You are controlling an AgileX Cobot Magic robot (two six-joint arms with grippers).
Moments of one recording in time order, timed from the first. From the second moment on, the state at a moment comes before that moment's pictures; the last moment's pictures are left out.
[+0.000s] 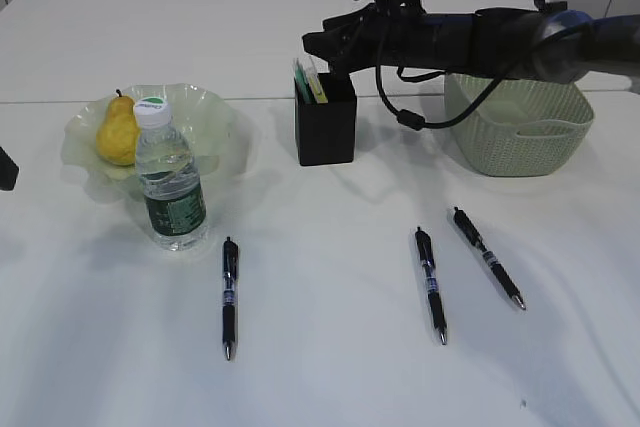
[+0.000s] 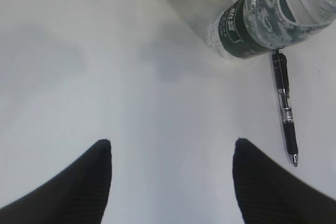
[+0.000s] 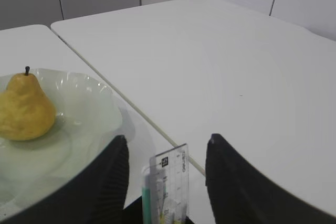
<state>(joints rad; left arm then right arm) -0.01 1.37 -0.98 -0.28 0.85 0.06 0.16 2.43 -1.95 1.76 0.67 -2.08</state>
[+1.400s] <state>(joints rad) -0.01 1.37 -0.98 -0.28 0.85 0.06 0.16 1.94 -1.94 0.22 1.22 -0.23</state>
